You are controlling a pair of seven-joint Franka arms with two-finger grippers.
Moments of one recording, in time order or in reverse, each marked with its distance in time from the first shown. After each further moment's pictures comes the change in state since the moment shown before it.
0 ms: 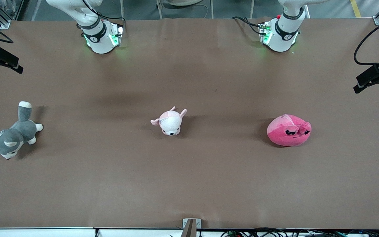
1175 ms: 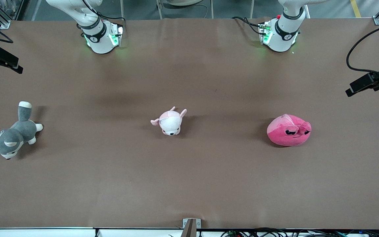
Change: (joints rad) left arm 0.009 0.055 0.003 -0.003 -0.056 -0.050 -0.182; right arm 0.000 -0.001 0.001 0.004 0.000 0.005 0.000
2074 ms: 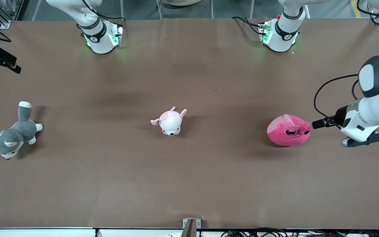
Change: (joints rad) left arm -0.023 0.248 -0.021 -0.172 0.084 0.279 0.000; right arm 0.000 0.000 0.000 0.010 0.000 0.005 0.000
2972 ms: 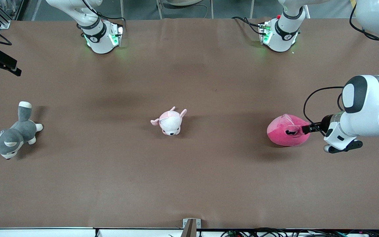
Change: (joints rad) left arm -0.002 0.086 -0.004 -0.011 0.000 0.010 -0.006; right arm 0.000 0.024 -0.004 -0.001 0.000 0.030 0.000
